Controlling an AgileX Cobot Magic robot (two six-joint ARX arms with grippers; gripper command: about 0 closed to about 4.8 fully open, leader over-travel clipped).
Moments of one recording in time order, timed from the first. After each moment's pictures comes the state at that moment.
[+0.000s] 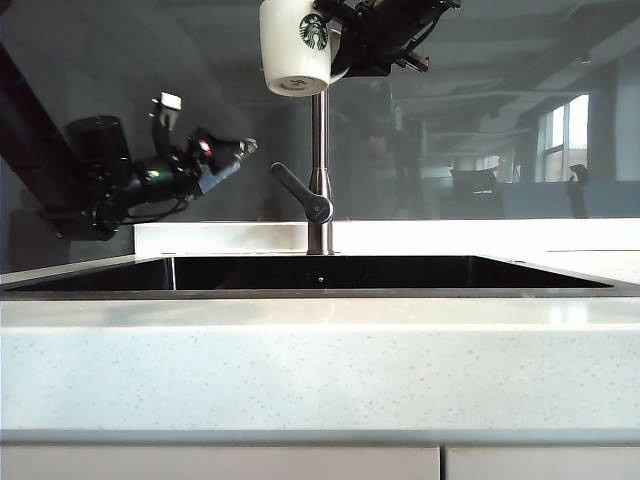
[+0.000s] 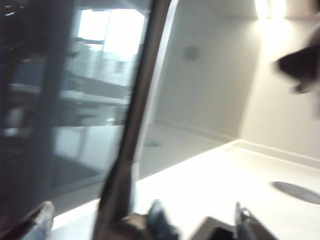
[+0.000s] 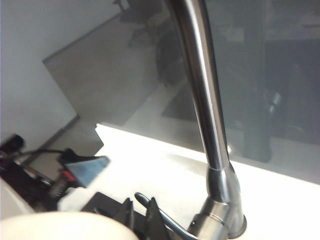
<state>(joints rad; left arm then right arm) -0.07 2.59 1.99 1.25 0.92 -0.67 0.36 2.11 2.15 -0.20 -0.20 0.21</state>
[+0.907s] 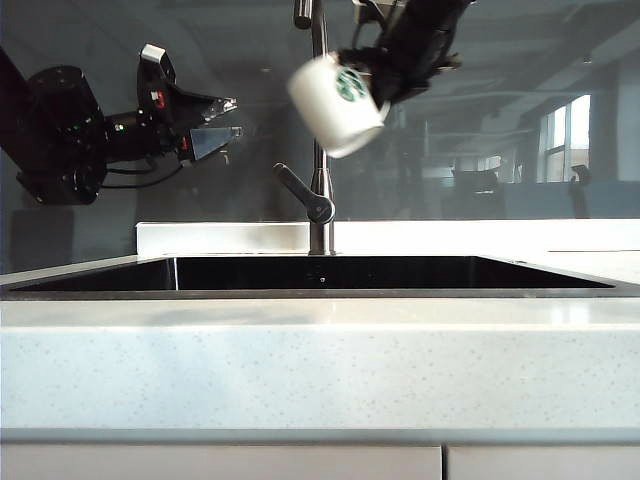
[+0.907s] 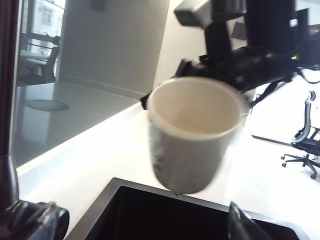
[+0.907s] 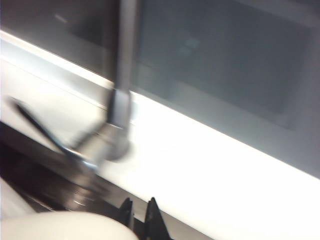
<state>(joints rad) -0.03 2.49 1.99 1.43 1.32 -1.02 0.33 2.09 2.15 -0.47 0.05 -0.18</state>
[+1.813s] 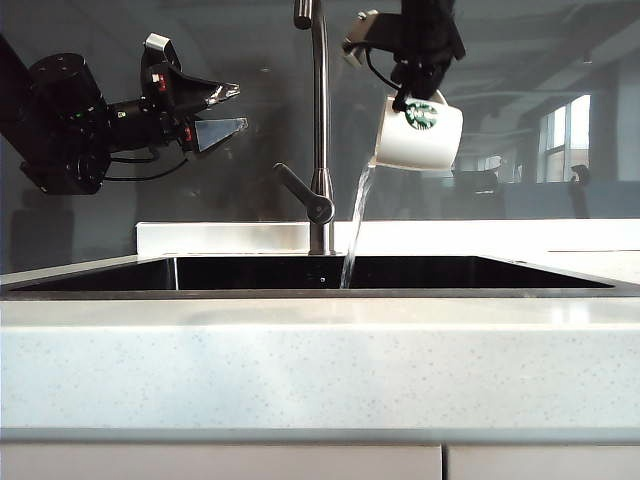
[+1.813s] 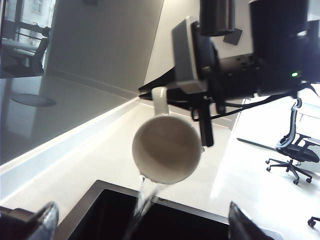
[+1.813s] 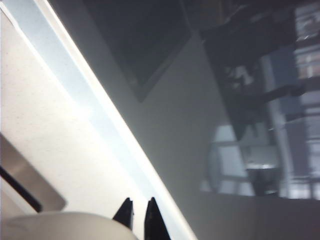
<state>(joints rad) -0.04 2.47 1.99 1.43 1.33 -1.10 0.40 2.08 2.14 -0.46 0.56 -0.98</state>
